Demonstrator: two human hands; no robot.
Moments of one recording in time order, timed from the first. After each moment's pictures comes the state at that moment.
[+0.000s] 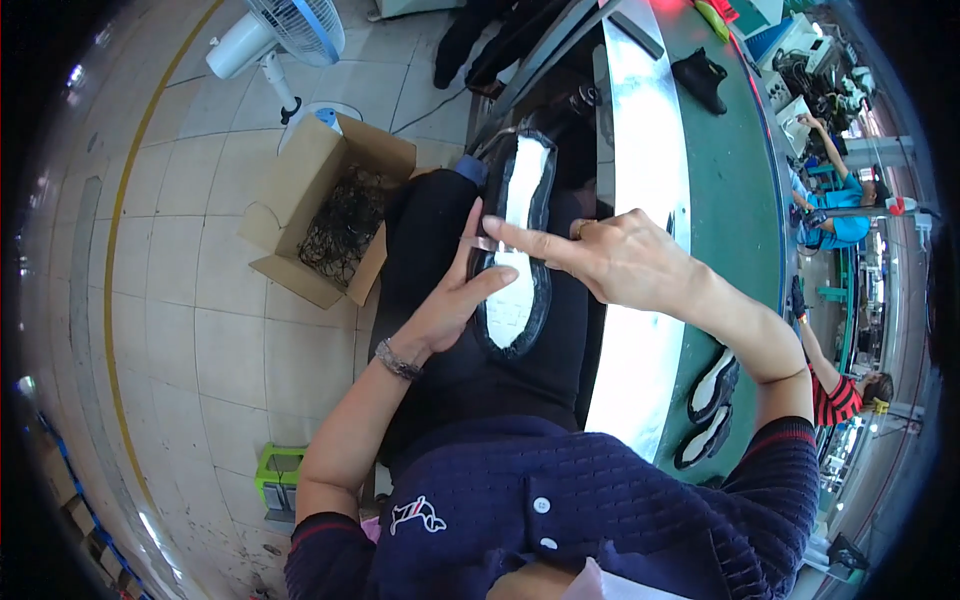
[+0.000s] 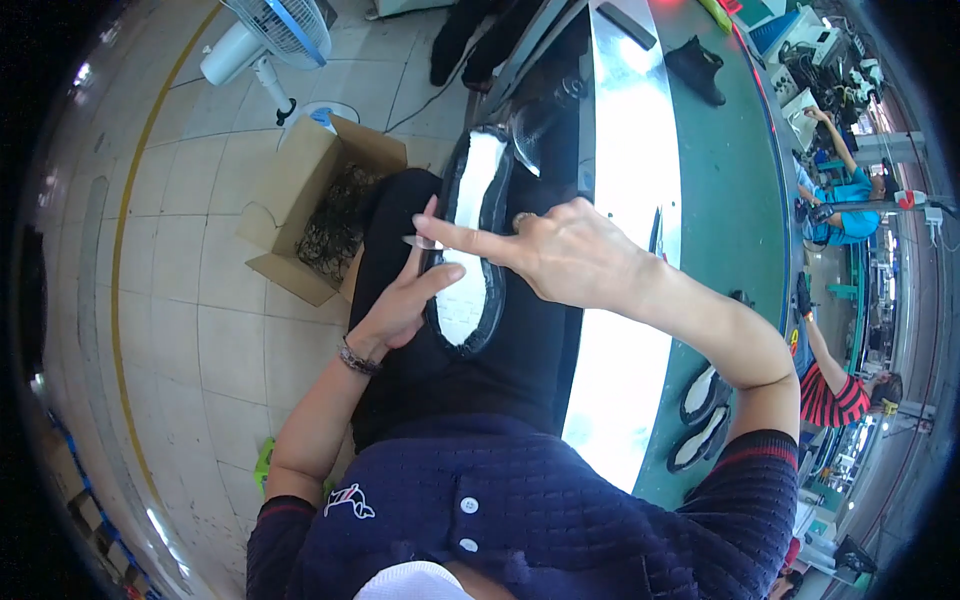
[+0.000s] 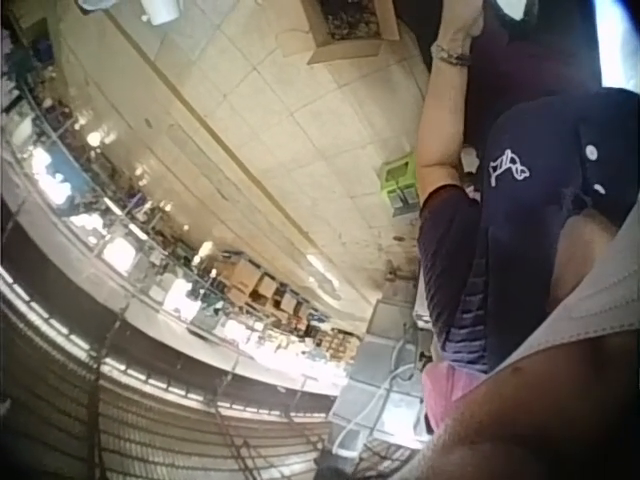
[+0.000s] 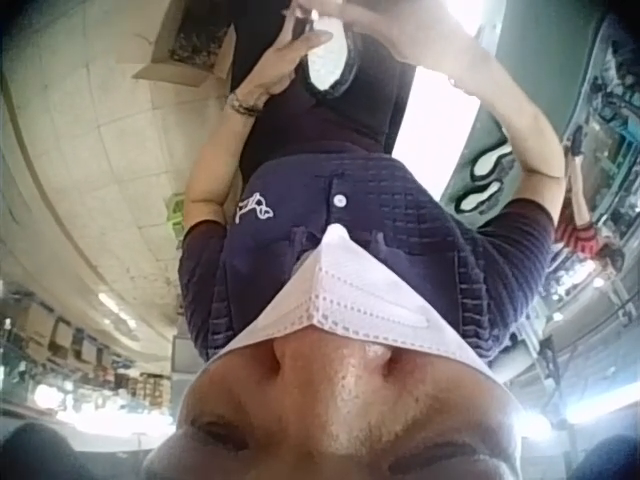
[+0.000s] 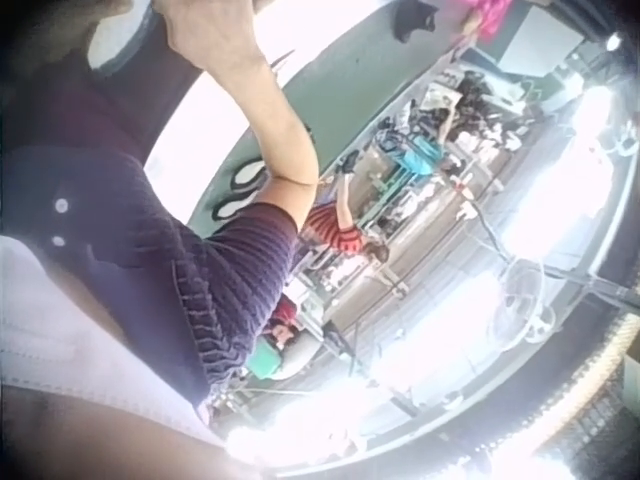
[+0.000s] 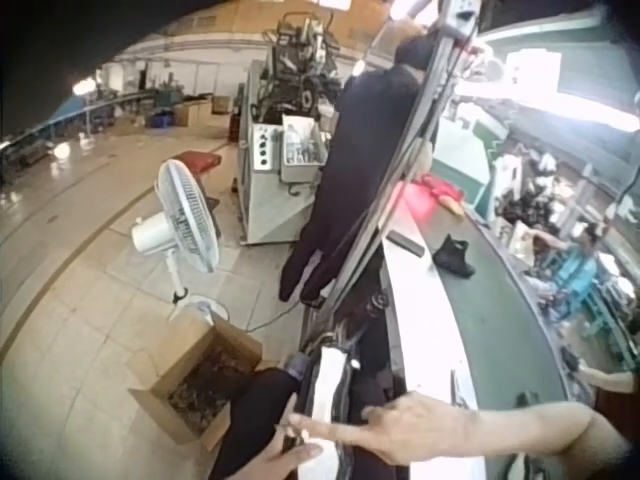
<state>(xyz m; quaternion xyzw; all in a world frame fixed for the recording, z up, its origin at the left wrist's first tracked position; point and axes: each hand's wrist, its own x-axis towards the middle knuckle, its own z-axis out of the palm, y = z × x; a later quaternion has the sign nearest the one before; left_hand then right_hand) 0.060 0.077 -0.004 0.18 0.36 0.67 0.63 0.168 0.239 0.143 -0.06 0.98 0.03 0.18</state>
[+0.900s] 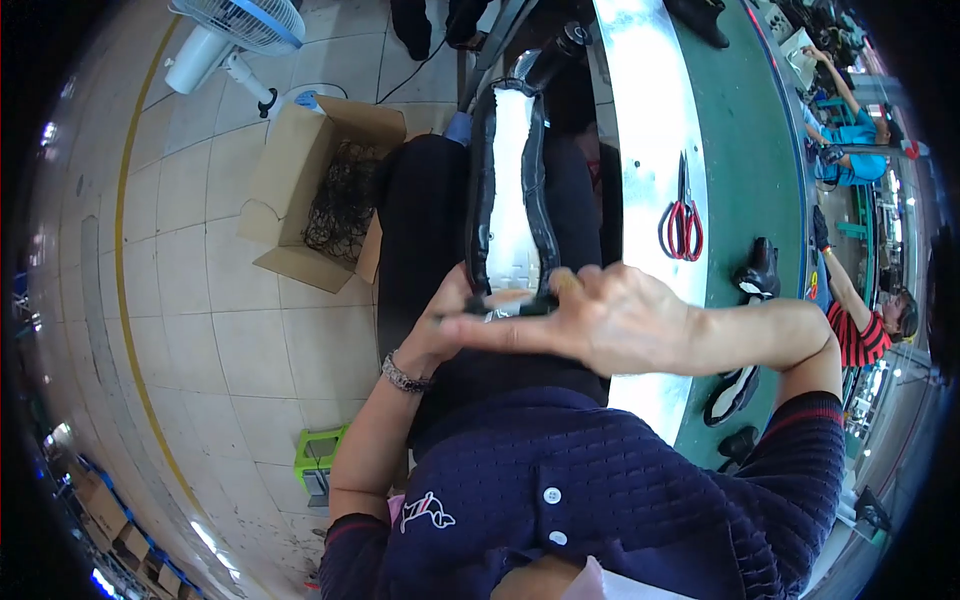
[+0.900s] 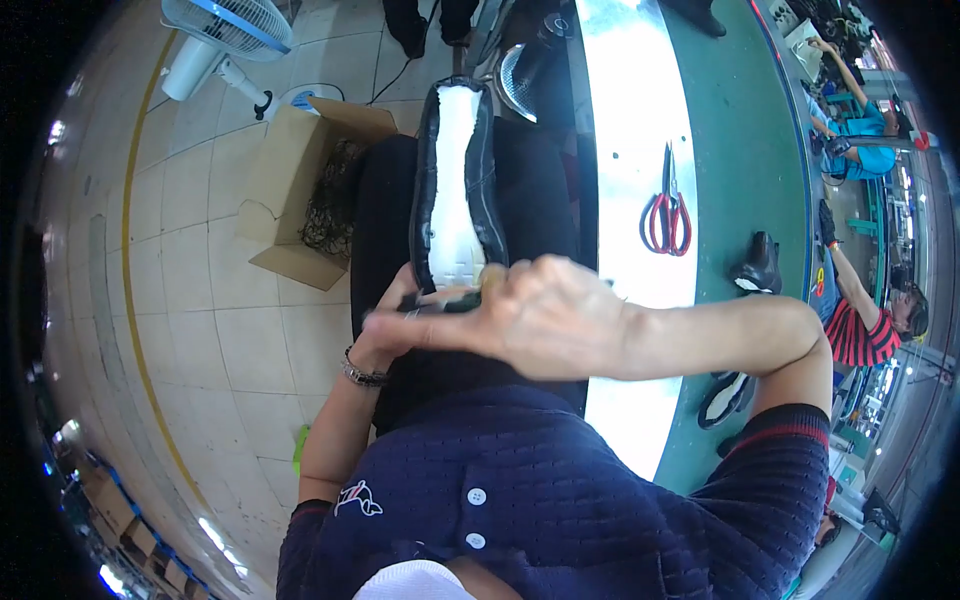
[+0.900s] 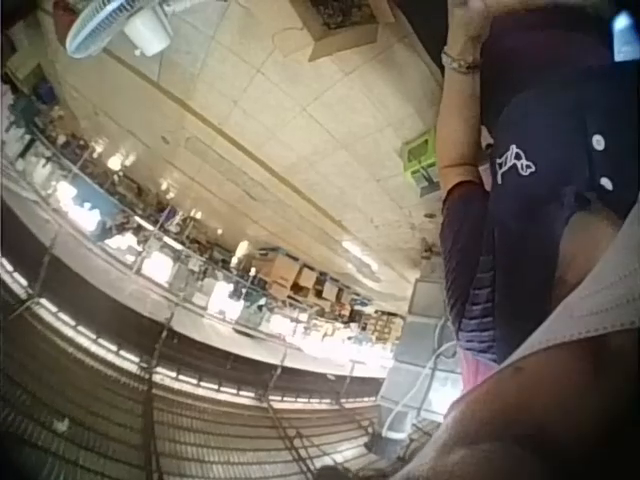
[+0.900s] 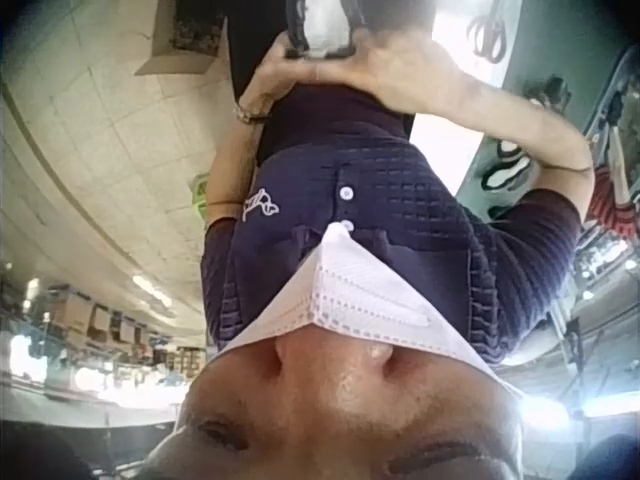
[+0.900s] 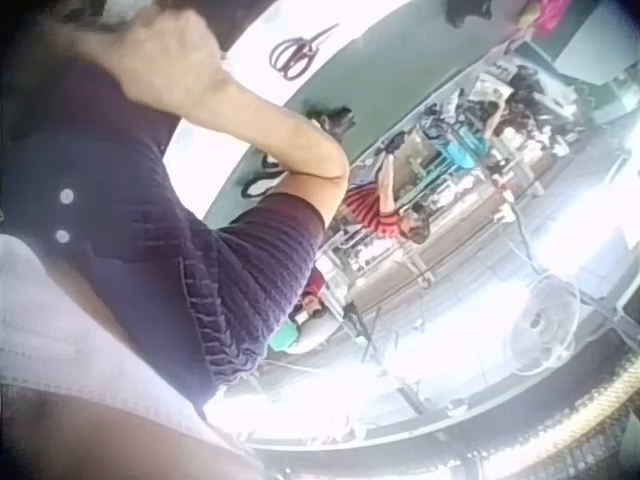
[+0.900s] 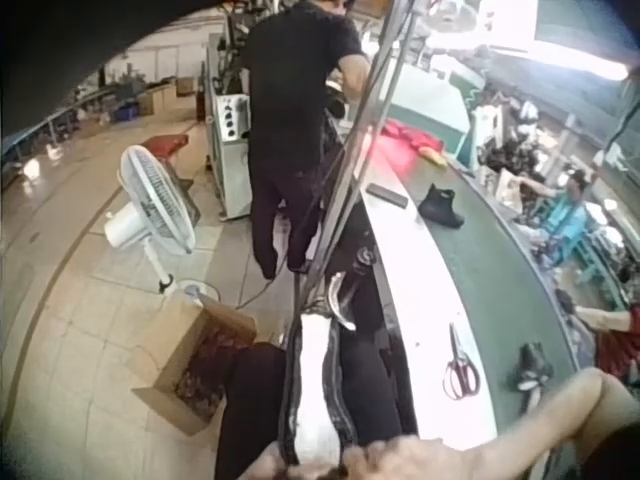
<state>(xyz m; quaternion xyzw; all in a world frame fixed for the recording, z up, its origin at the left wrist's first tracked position) 0.079 0.048 -0.015 0.11 0.28 0.67 0.68 0.200 0.187 0.132 -0.08 0.98 -0.07 0.16</state>
